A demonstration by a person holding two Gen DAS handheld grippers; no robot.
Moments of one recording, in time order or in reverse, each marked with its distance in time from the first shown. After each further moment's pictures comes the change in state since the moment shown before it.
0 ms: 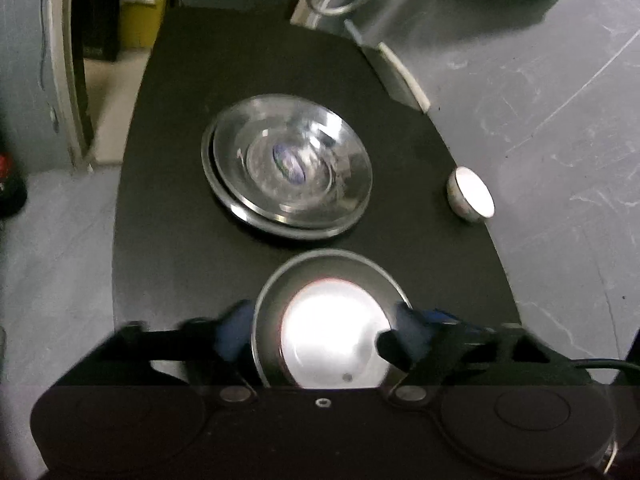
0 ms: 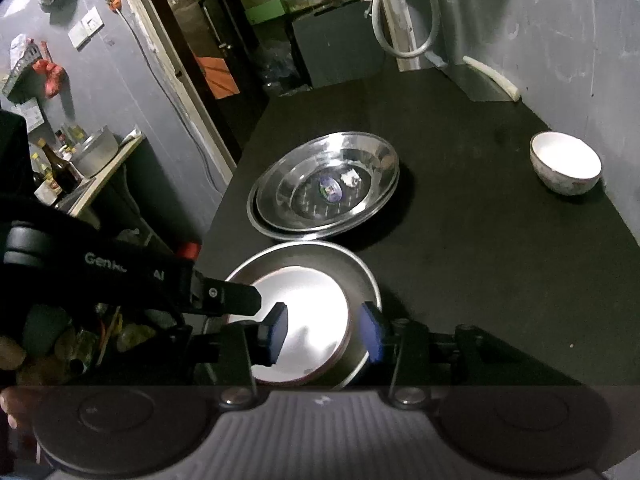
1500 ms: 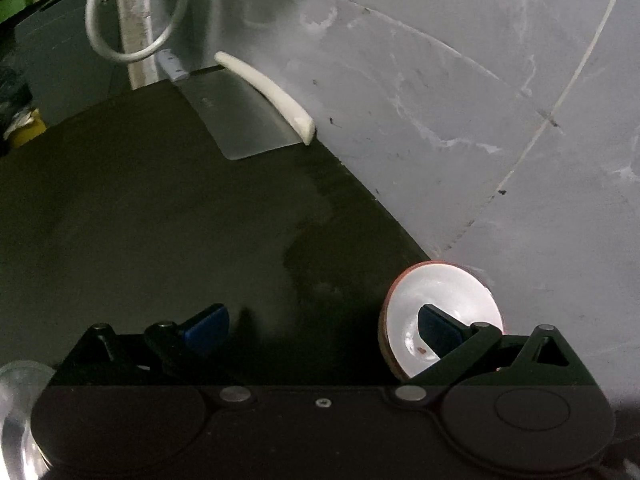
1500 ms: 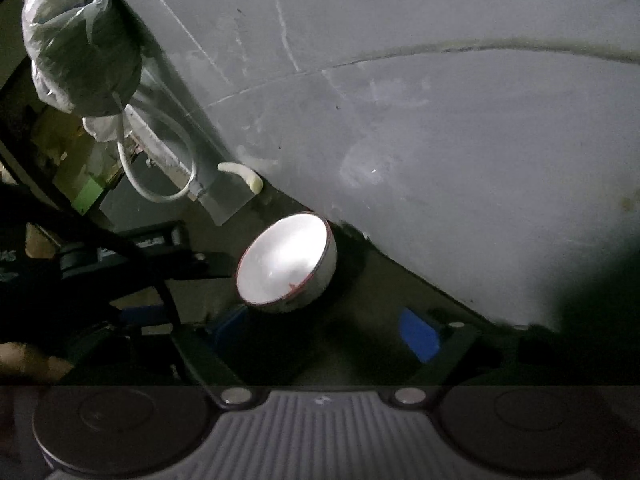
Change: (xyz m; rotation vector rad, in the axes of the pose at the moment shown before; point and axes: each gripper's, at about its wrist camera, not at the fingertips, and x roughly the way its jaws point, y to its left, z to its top) left arm 0.221 -0.182 0.144 0.435 0.032 0.032; right arm 0.025 -0.218 0.024 0.629 -0.324 -0.254
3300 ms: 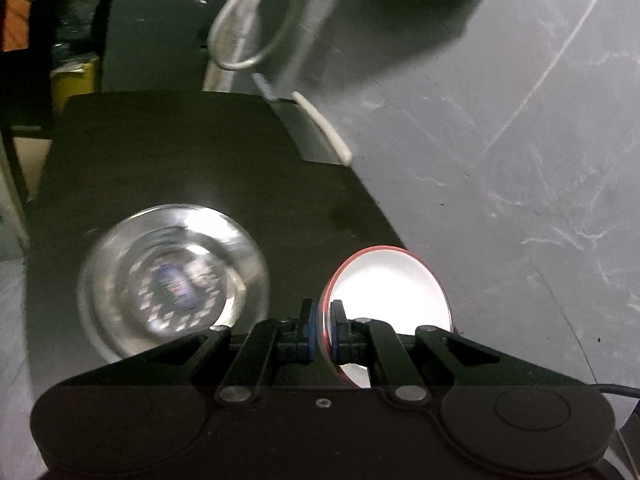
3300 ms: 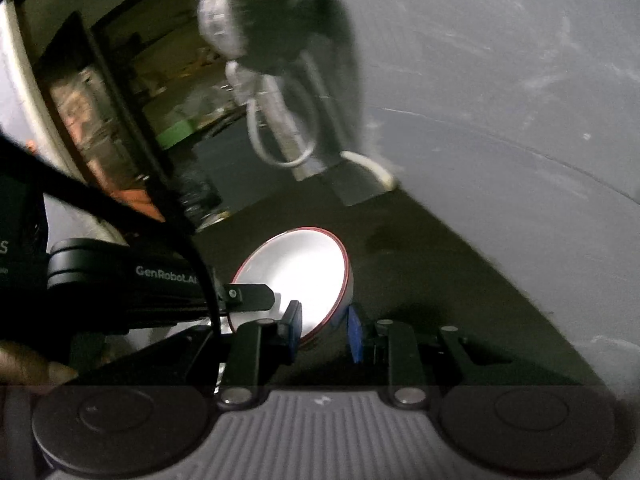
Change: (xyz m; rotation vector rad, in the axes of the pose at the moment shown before) left arm -0.186 0.075 -0.130 -0.286 -0.170 -0.119; right arm -0.097 0.108 -0.039 -0.367 0.018 0.175
